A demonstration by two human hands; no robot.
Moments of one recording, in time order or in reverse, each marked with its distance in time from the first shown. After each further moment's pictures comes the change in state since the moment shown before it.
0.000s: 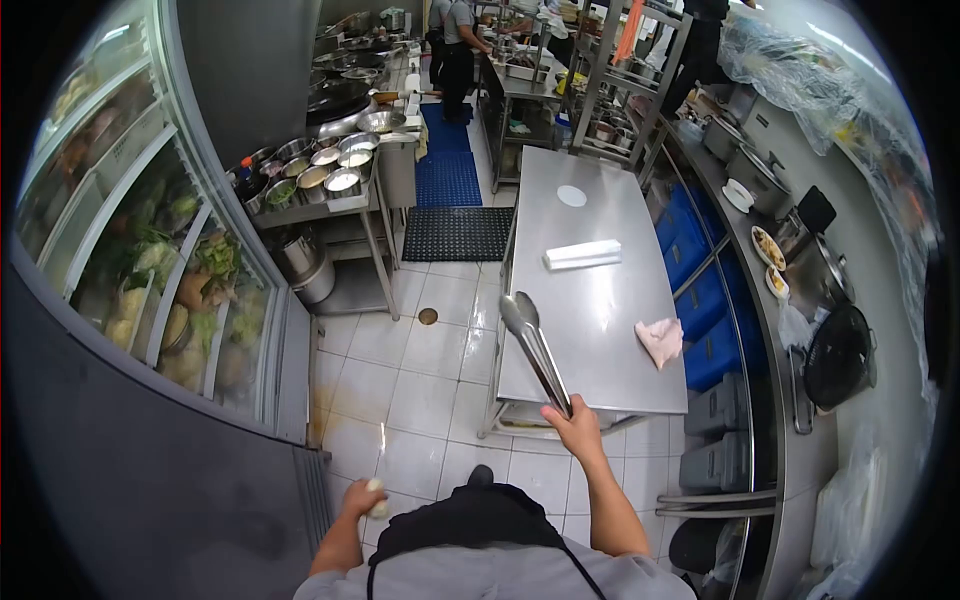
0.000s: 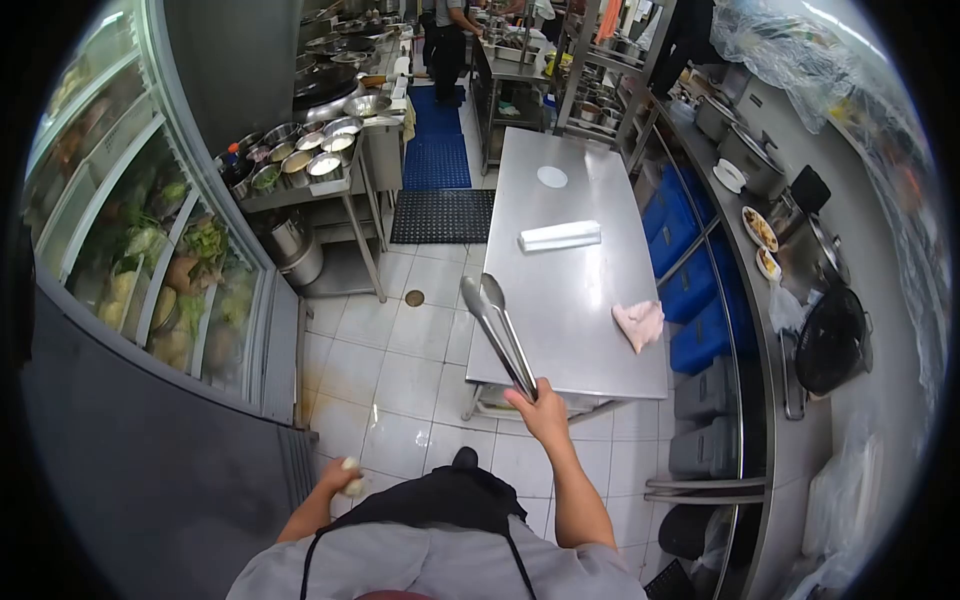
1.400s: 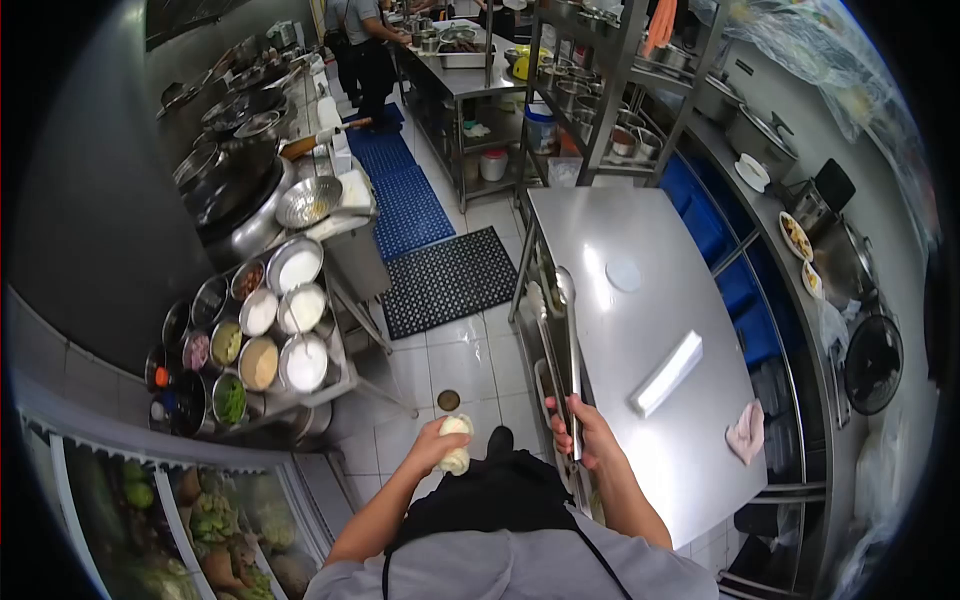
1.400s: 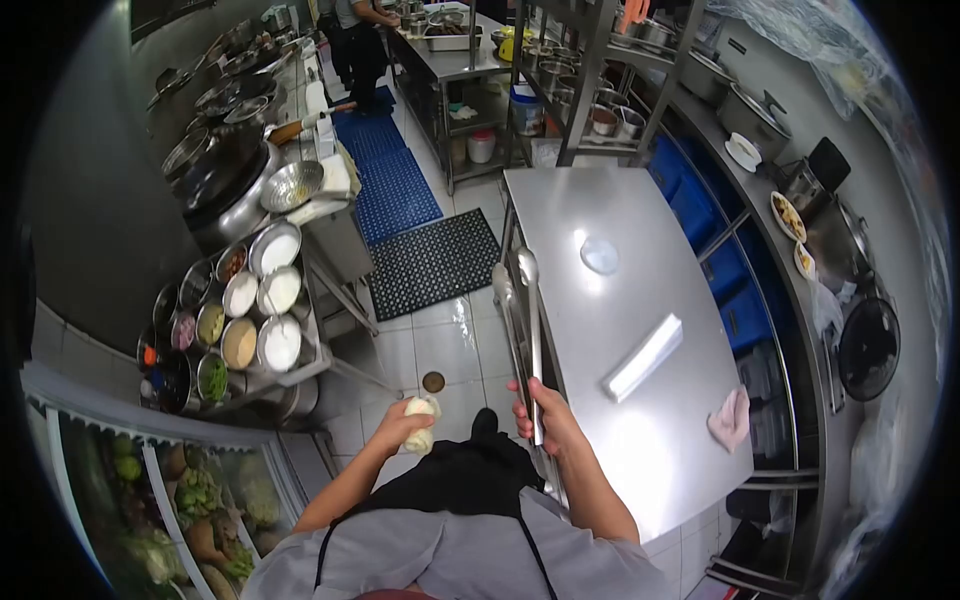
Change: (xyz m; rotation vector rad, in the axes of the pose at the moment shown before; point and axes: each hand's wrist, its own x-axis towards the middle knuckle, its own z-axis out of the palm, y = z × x) left_hand 0.416 0.451 -0.268 -0.571 -0.567 0.389; right_hand 0.401 -0.166 0.126 1.466 -0.287 0.550
